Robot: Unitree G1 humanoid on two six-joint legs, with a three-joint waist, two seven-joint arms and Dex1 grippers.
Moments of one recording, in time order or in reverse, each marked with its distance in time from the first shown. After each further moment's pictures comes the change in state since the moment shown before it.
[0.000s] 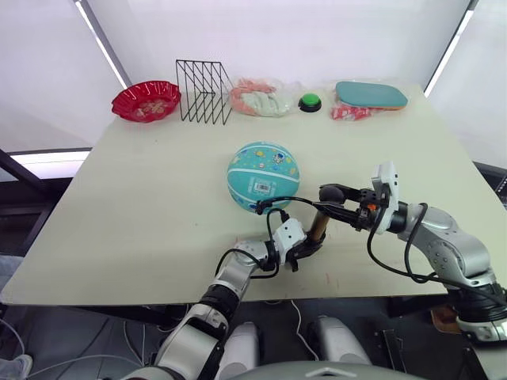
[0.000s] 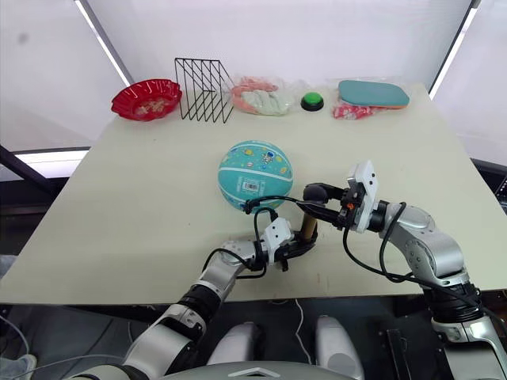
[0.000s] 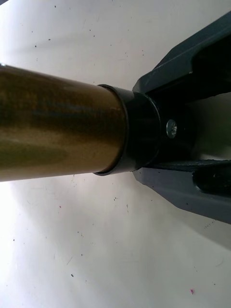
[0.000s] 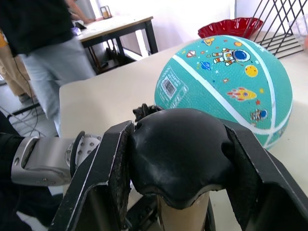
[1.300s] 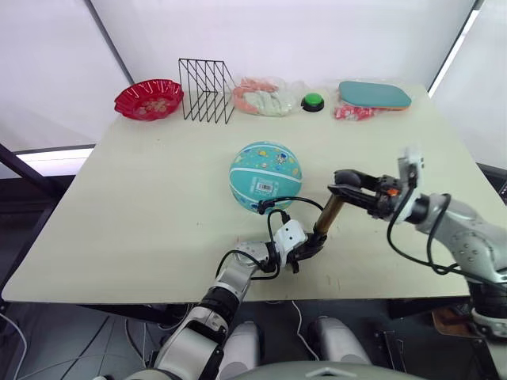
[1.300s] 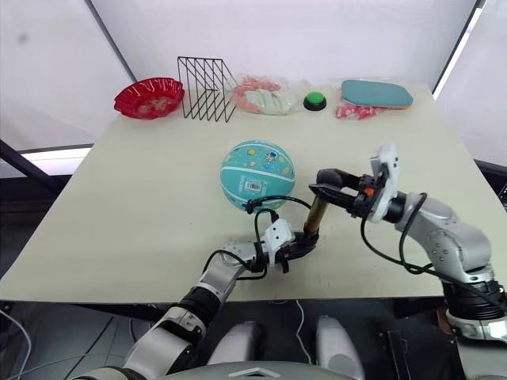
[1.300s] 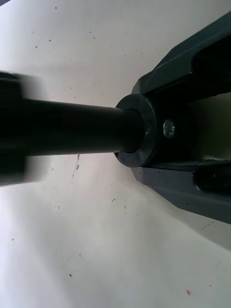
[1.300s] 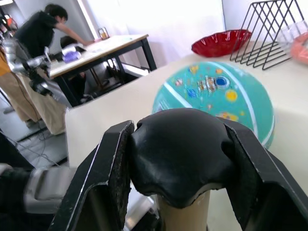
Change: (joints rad) left arm 0.033 0.007 -0.003 -0.051 0.001 0.031 0.006; right arm 0.028 0.022 -0.020 0.028 0.062 -0.009 -0.028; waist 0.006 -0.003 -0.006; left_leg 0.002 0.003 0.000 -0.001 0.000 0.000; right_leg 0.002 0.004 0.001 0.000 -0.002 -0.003
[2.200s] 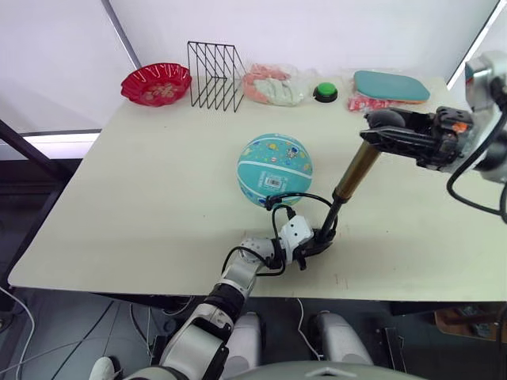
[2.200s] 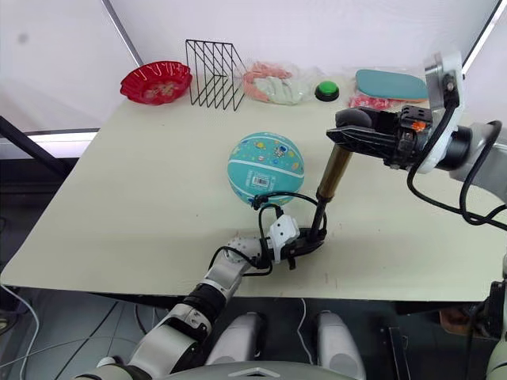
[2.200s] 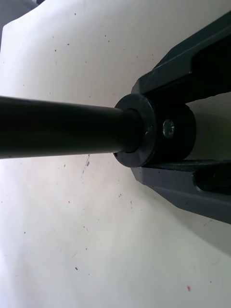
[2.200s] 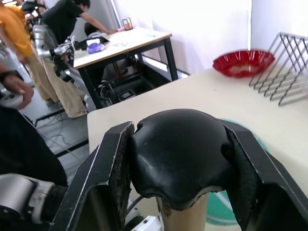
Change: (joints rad) left arm -0.031 -0.034 -0.004 0.009 -0.022 -0.039 -0.026; right arm -0.397 -0.318 -0.278 -0.089 0.504 0.502 -0.125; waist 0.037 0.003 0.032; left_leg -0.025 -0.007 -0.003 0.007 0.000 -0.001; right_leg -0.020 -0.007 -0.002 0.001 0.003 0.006
